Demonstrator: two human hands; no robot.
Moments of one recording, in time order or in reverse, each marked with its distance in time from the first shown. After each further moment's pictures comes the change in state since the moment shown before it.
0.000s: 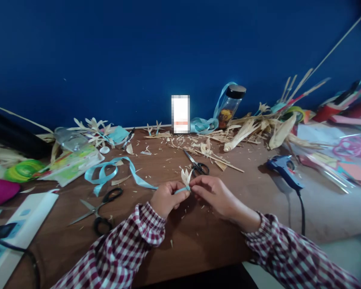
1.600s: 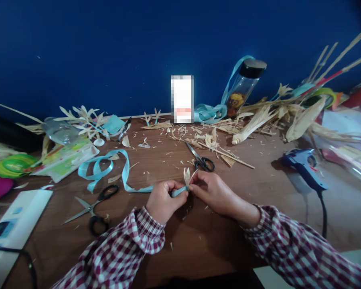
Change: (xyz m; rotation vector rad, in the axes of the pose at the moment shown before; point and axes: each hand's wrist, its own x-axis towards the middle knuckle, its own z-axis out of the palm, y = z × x) left_hand -0.006 0.012 0.002 0.451 0.184 -0.001; right_hand 0.025 0.007 0.000 -0.286 -0.076 -0.121
